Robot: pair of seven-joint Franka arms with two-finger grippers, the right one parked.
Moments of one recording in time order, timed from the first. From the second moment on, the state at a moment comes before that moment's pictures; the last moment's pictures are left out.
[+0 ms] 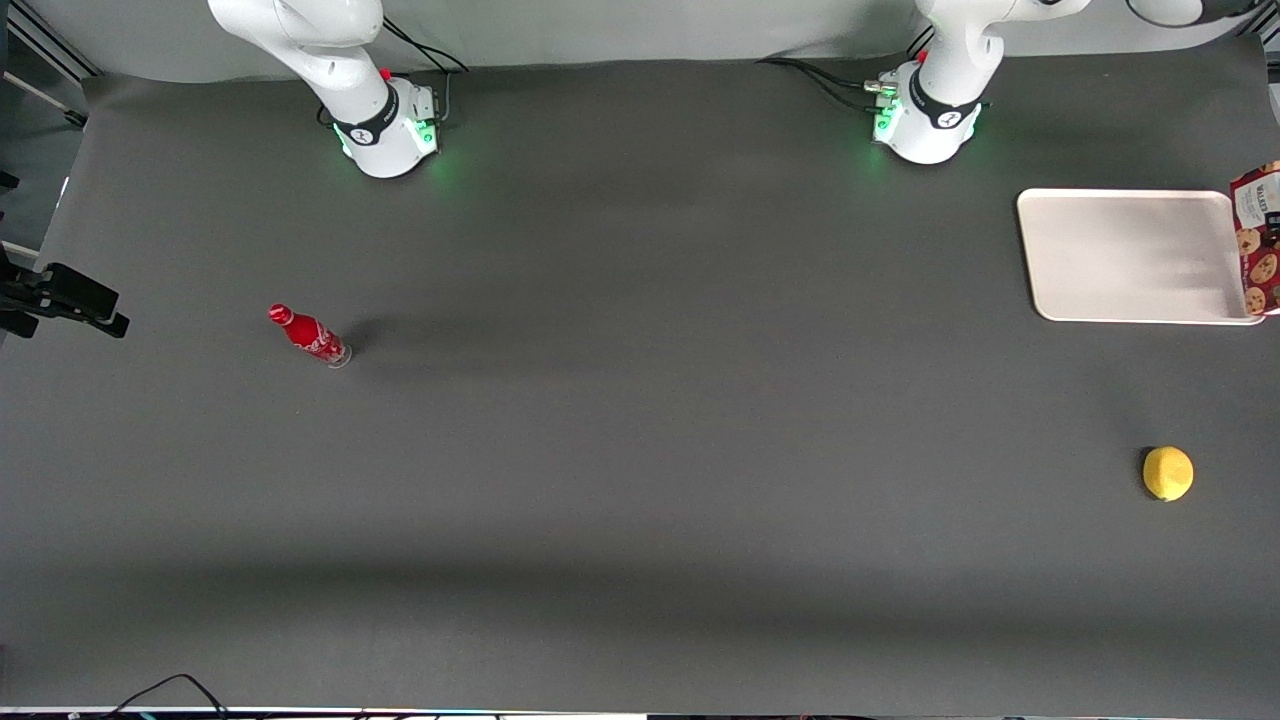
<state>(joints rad) 0.00 0.58 0.98 -2.11 -0.37 2.37 1.26</state>
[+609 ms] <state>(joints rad) 0.02 0.61 0.98 -2.13 -0.43 2.40 1.32</state>
